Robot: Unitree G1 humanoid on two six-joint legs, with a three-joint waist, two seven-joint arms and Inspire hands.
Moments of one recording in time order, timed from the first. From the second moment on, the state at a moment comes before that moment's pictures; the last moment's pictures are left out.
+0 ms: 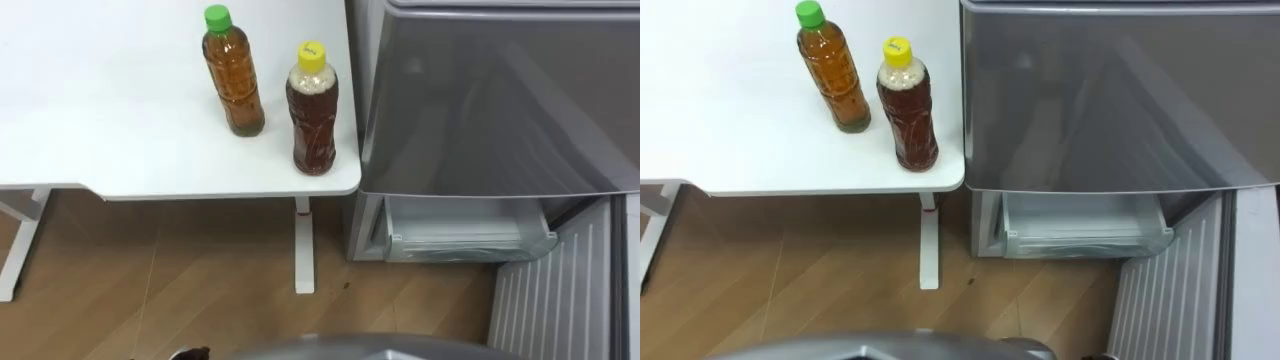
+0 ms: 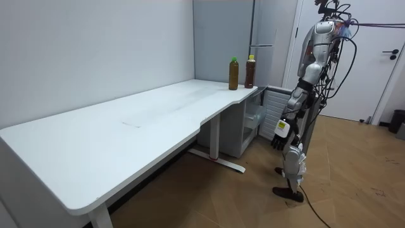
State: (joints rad) left arm 0.16 0.20 -0.10 1.11 0.50 0.16 -0.12; right arm 0.08 -0.22 0.09 1.32 -0.25 0.12 0.03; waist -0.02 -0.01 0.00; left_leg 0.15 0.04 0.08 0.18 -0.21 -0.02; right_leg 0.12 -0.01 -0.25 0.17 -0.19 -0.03
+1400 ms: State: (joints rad) left arm 0.24 0.18 0.28 1.09 -0.39 0.15 0.20; right arm 0.10 -0.21 -0.02 1.35 -0.22 0.15 0.03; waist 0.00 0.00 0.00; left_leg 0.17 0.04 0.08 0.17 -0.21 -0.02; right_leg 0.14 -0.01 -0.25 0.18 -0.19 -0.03
